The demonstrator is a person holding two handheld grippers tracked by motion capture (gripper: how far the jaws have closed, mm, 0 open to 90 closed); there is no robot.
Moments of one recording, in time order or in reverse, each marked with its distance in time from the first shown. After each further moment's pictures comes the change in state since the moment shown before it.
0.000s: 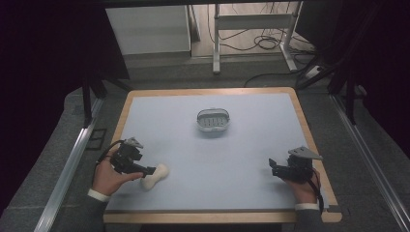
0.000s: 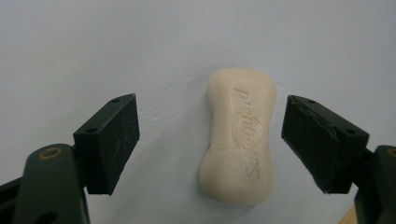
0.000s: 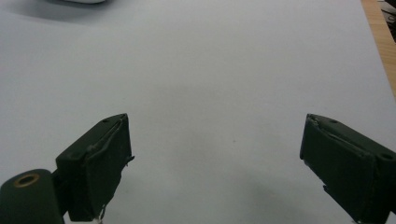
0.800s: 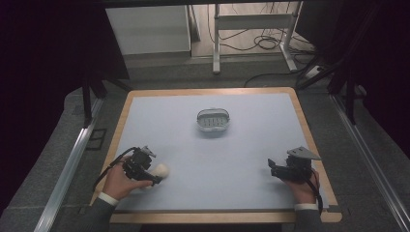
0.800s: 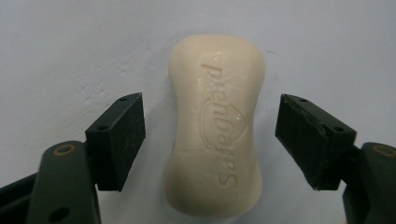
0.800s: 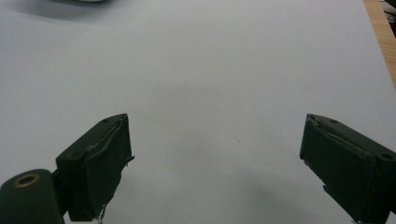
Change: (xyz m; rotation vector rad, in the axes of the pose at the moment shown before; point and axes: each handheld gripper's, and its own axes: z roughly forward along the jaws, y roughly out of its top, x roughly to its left) left arm -0.019 -0.001 0.033 0.130 0.002 0.039; right arm 0.004 0.000 0.001 0.007 -0.002 -0.007
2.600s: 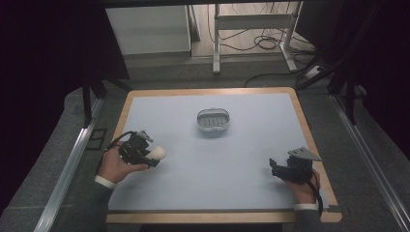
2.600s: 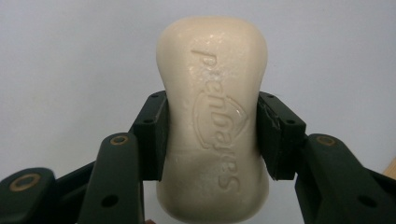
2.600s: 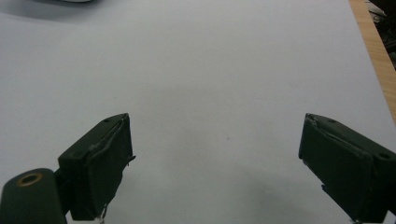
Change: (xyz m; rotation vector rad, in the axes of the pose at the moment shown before) left arm 0.021 0.032 -0.036 -0.052 -0.002 0.059; right arm -0.002 -0.003 0.000 -0.010 -0.036 0.013
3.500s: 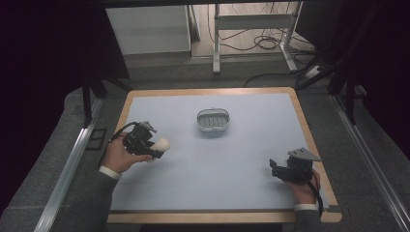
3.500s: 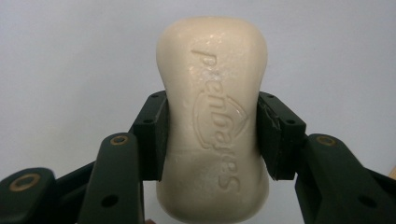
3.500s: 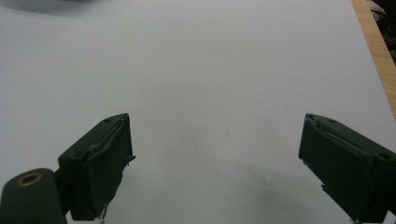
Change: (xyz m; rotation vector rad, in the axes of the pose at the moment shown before) left arm 0.006 0.027 -0.006 -0.027 -0.018 0.007; right arm 0.000 -0.002 0.001 0.013 -0.004 -0.007
